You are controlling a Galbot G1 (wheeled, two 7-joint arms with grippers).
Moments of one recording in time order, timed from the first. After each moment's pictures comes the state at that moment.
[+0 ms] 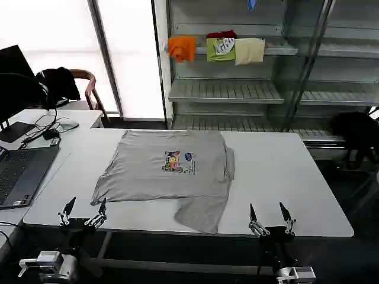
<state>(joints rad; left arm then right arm) 1.63 -1.04 -0.67 -2.20 -0.41 0.22 -0.25 -1.61 1.16 0.36 2.31 0.24 -0.25 0.29</state>
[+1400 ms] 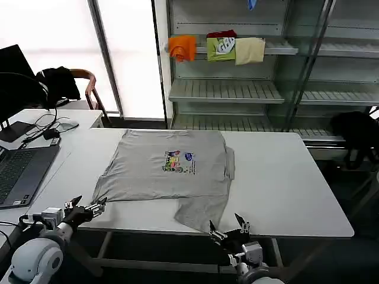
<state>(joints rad) 1.31 -0.91 -0.62 -1.89 -0.66 0.56 -0.13 -1.36 1.22 0.11 2.15 0.26 -0.57 0.32</state>
